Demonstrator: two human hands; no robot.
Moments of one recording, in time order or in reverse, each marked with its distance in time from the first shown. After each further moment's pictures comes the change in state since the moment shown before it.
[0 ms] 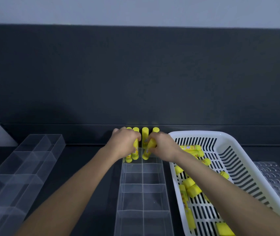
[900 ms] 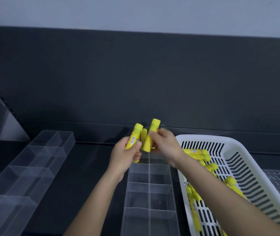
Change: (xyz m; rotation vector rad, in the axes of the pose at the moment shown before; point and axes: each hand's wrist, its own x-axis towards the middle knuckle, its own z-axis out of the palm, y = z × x) left_hand -0.061 0.014 0.019 -1.450 0.326 -0.371; right_hand -0.007 -0.038 0.005 1.030 0.083 0.223
